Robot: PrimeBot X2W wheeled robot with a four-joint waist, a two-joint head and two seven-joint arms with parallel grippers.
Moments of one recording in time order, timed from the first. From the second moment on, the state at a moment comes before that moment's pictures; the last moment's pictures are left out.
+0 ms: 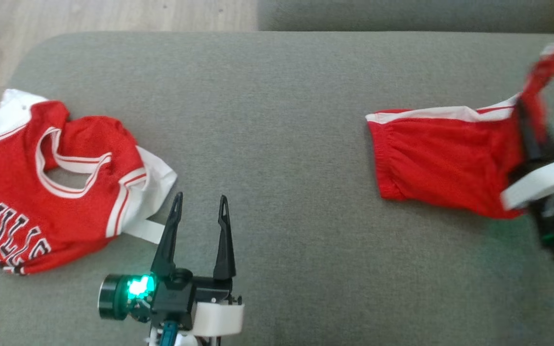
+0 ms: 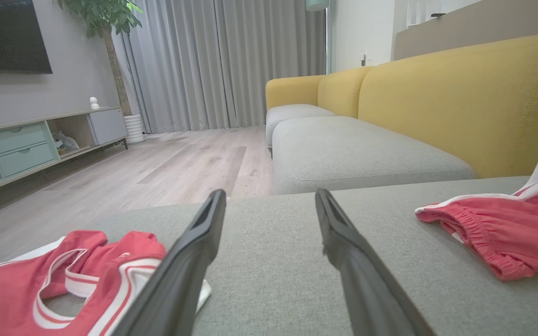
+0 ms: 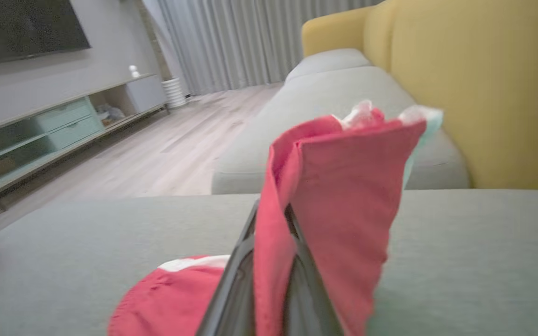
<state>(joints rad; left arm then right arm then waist) -0.04 0.05 -0.41 0.04 -0.05 0.30 -0.26 -0.51 -0.53 0.44 0.62 0.77 0.13 -0.25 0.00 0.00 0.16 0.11</state>
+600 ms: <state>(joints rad) 0.00 0.05 -0.41 0.03 -0.11 0.31 -0.26 -0.32 -0.30 0.40 0.45 0.61 0.13 -0.25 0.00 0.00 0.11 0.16</state>
